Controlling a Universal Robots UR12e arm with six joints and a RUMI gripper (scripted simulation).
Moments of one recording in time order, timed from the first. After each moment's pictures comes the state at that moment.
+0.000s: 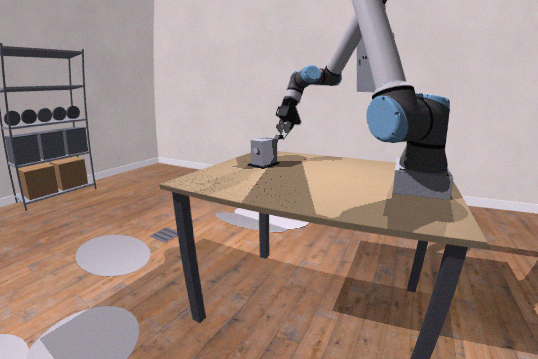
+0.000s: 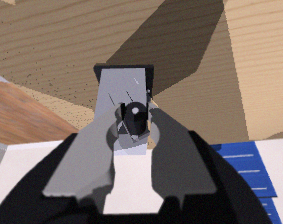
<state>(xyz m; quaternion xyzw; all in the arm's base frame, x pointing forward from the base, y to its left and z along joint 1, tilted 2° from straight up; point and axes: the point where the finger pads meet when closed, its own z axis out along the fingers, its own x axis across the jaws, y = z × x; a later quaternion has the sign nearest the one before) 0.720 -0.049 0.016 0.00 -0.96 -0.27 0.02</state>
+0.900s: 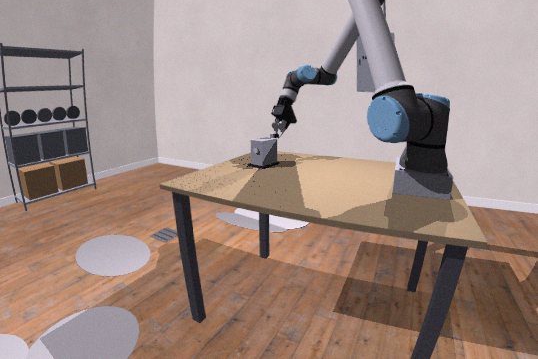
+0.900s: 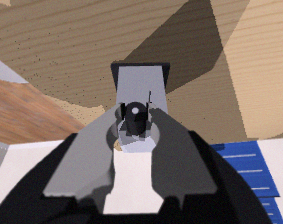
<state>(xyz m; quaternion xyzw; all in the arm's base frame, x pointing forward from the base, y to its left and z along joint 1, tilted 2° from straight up) 0.749 -0.049 0.020 0.00 -0.96 -0.27 0.02</state>
